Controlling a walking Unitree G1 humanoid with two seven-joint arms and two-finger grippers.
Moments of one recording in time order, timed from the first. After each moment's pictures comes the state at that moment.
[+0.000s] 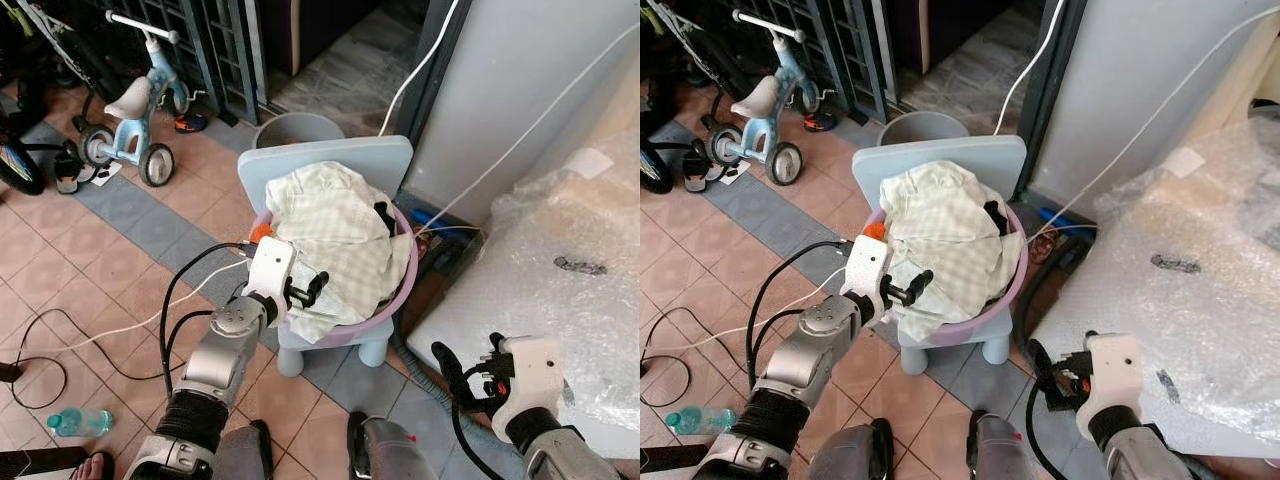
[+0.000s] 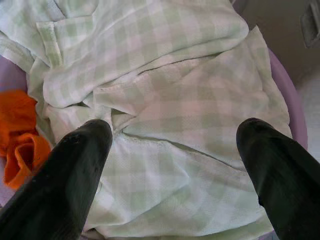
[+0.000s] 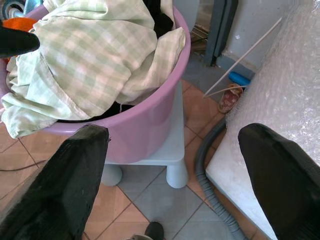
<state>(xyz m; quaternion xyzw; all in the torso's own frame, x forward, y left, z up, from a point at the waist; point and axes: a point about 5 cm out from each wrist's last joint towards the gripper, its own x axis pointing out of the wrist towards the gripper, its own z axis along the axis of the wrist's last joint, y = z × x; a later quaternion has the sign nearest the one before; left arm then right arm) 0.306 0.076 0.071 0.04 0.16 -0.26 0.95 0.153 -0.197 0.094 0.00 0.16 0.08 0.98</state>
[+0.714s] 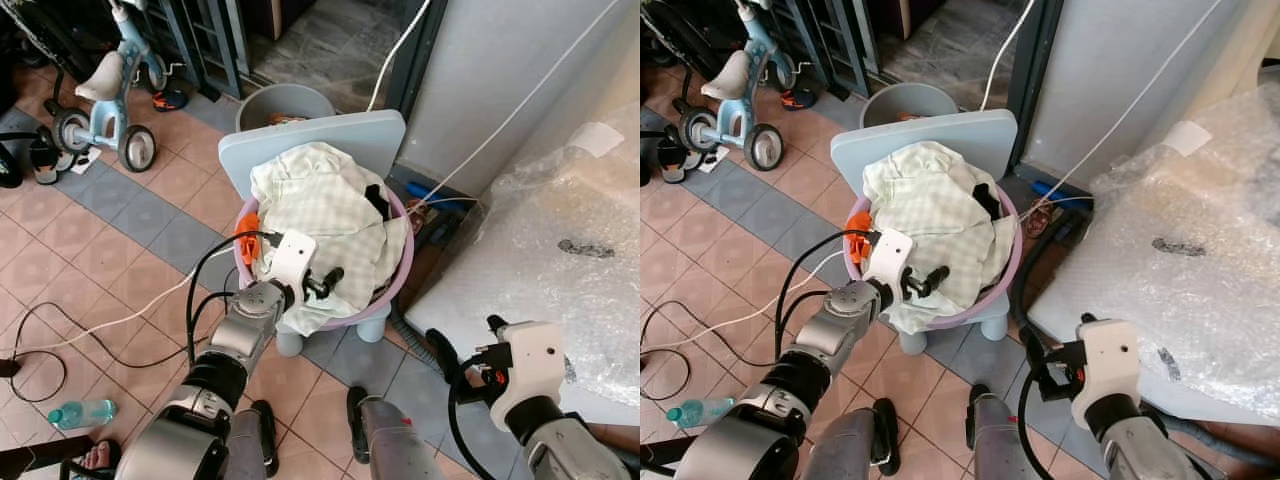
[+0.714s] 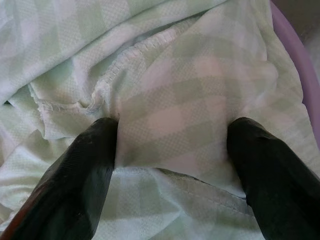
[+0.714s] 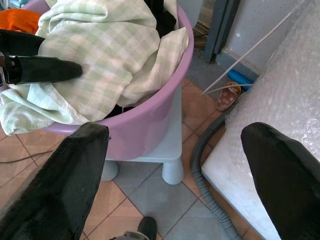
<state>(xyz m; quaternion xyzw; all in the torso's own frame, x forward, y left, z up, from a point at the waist) 0.323 0.059 0.057 0.07 0.18 -0.29 0.94 0.161 -0.186 0.112 -0.04 0.14 0.10 0.98</state>
